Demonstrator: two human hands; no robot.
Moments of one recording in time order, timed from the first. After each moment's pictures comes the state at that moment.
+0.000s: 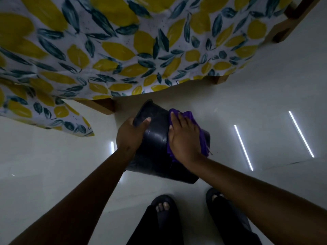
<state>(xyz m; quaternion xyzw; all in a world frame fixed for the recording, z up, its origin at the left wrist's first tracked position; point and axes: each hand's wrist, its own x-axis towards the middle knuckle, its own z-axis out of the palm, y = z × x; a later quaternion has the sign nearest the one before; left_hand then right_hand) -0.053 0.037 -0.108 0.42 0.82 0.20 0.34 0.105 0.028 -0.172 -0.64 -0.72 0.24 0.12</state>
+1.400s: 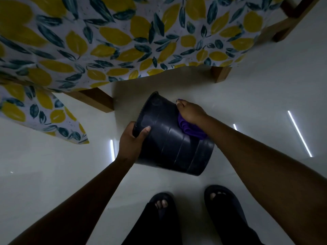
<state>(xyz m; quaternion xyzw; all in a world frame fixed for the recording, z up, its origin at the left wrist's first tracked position) -0.061 0.004 -0.131 0.46 0.77 0.23 0.38 0.138 0.130 -0.184 -0.62 -0.62 0.48 -0.02</state>
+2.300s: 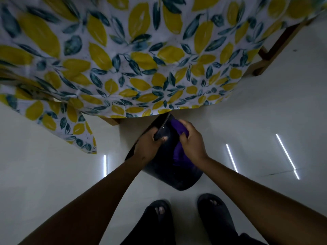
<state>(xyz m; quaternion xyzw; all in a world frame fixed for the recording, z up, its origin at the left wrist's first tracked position) -0.030 0.012 -0.068 0.56 0.70 0.18 0.39 0.141 0.025 -0.098 -0.62 -0.57 0.44 0.32</state>
